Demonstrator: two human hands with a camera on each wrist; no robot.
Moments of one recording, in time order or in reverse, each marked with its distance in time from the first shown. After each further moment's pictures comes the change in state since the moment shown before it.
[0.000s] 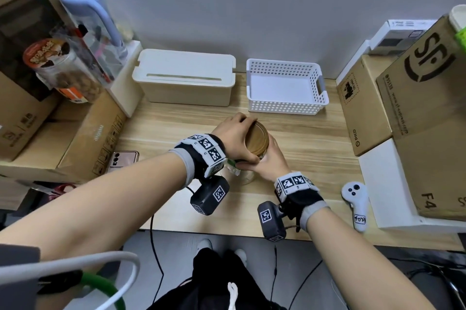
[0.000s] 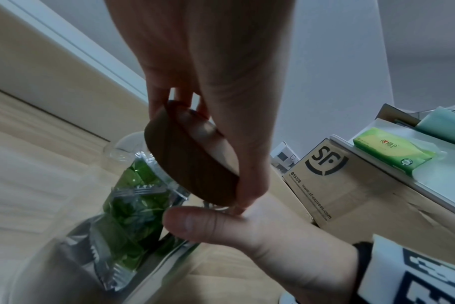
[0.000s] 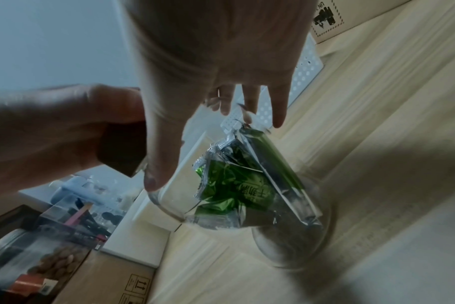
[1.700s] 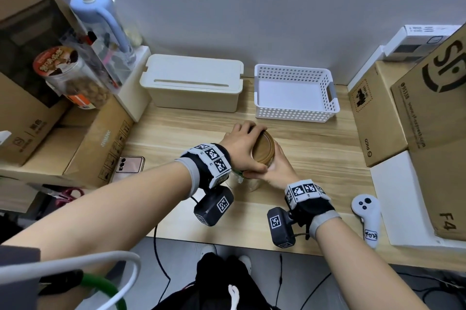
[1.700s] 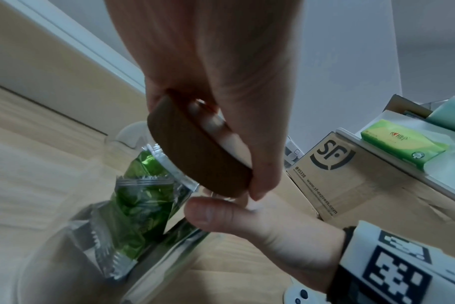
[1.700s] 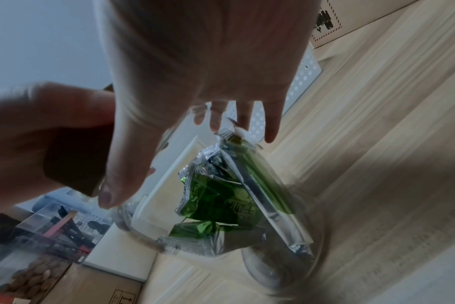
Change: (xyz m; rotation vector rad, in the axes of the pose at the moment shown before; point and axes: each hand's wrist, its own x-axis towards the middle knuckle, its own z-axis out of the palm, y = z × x) left_hand 0.005 0.000 0.002 -0.024 -0.056 -0.015; right_hand 0.026 0.026 0.002 0.079 -0.112 -0.019
